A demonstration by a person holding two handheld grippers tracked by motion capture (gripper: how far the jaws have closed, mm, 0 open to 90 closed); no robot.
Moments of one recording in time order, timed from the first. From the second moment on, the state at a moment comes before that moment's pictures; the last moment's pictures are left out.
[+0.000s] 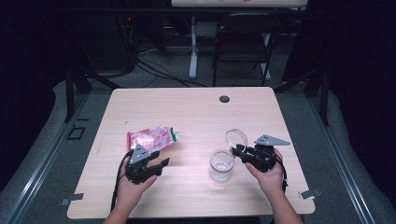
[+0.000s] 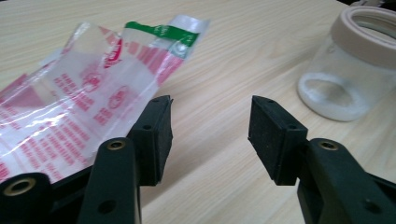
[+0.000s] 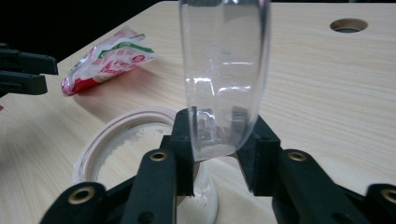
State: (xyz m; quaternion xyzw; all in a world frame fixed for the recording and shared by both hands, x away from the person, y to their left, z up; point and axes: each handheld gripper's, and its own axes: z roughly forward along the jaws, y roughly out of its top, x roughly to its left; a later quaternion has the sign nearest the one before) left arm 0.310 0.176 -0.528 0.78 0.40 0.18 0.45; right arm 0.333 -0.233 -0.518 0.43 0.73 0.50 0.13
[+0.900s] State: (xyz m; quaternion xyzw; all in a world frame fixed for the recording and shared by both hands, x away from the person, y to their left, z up) left arm 0.349 0.168 -0.541 0.80 0.39 0.26 0.36; right arm 0.302 -0.256 -0.512 0.43 0.71 0.53 0.17
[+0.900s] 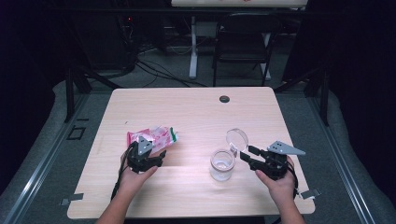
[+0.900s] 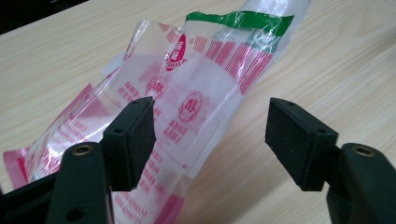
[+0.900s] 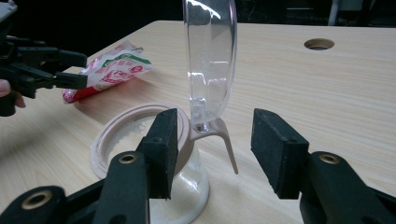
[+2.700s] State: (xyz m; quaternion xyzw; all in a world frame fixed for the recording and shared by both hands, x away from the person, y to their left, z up) left arm 0.398 0.181 -0.550 0.78 0.47 0.23 0.33; right arm 0.272 -0.276 -0.516 0.45 0.70 0.51 0.20
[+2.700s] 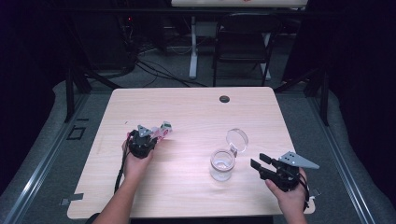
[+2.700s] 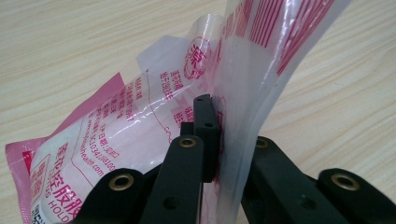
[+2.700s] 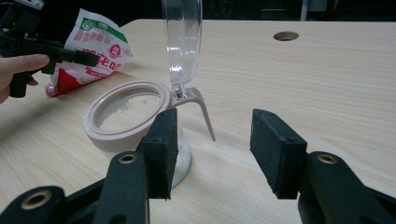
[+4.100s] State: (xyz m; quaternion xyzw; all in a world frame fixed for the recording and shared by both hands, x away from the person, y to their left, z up) left arm 0.372 0.226 -0.510 0.73 0.50 0.25 0.39; right arm 0.278 -0.272 -0.518 0.45 0.71 0.51 0.19
